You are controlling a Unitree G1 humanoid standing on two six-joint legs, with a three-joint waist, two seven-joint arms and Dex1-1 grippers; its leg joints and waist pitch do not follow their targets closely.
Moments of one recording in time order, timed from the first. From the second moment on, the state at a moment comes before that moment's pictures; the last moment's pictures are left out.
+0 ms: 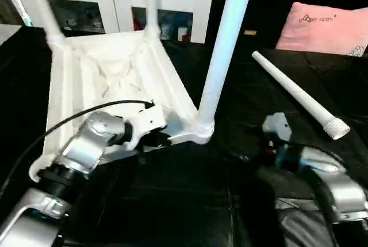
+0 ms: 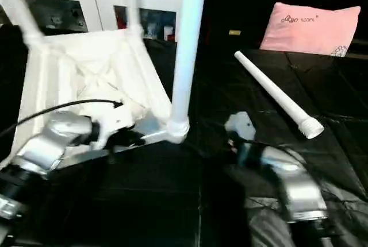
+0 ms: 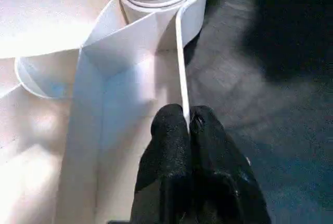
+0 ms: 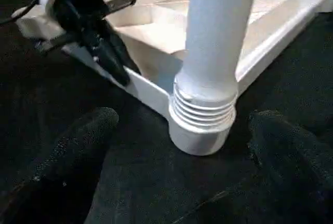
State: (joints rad) left arm -0.55 0.53 -0.37 0.33 0.06 0.23 -1.14; right arm -0.19 -0.44 0.06 0.12 0.30 0.17 1.03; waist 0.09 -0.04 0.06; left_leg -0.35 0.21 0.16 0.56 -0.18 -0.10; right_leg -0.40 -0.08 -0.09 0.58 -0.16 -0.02
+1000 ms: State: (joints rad) left arm -0.55 0.56 -0.44 0.37 0.03 0.02 -1.39; right arm -0.32 -0.44 0.21 0.30 0.25 0.04 1.28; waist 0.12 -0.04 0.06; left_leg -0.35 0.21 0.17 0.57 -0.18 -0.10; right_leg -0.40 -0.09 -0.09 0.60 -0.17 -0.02
